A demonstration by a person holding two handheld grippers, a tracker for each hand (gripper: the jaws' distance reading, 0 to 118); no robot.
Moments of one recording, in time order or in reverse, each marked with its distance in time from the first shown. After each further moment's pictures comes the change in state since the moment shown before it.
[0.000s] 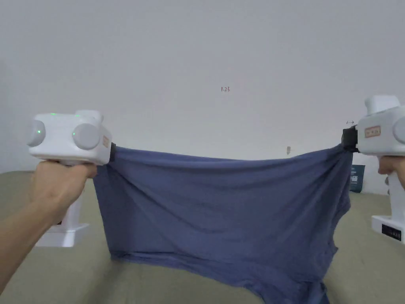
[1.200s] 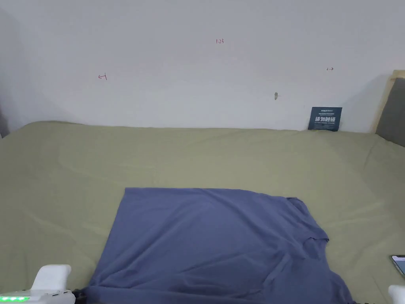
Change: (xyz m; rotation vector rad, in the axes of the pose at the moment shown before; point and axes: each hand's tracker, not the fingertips) left arm -0.090 -0.405 0.239 -0.362 -0.124 -0.001; right arm -0.001 -0.396 0.333 -0.360 0.106 -0.123
